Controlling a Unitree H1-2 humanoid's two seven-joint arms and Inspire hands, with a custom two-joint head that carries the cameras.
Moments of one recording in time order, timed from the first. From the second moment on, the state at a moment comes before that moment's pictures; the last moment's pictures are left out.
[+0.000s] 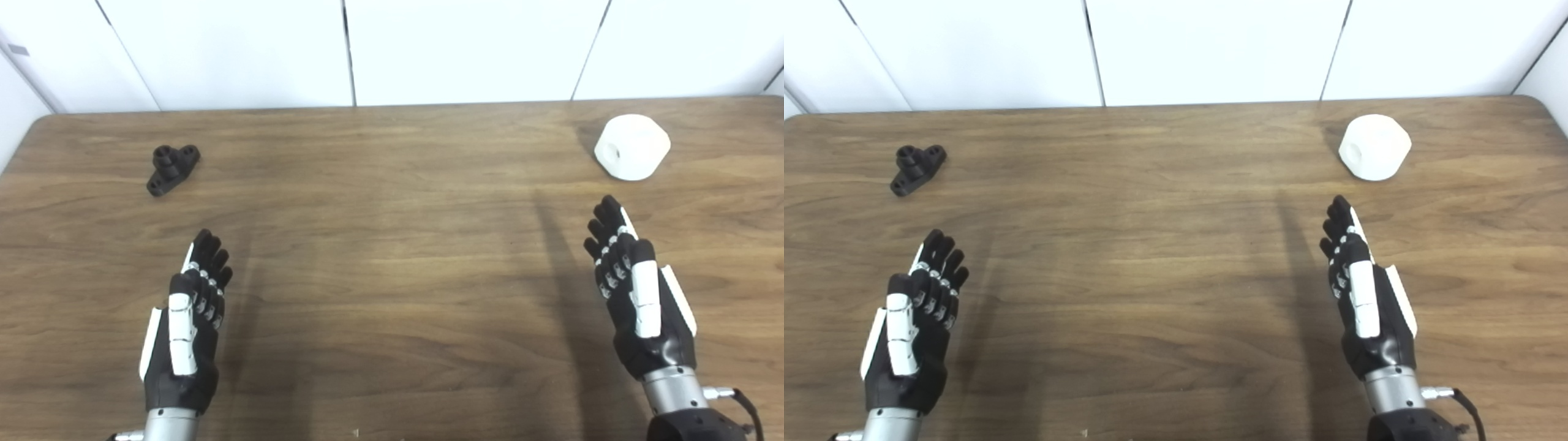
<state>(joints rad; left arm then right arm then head) 0.41 0.13 0.05 -0.46 -0.24 -0.01 -0.02 0.31 -0.14 0.02 -0.53 0.15 0.17 -0.03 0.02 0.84</state>
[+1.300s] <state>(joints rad) 0.44 0.11 -0.06 -0.38 -0.06 -0.13 0.07 0.37 -0.15 -0.07 -0.35 0.19 -0.05 0.05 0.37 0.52</state>
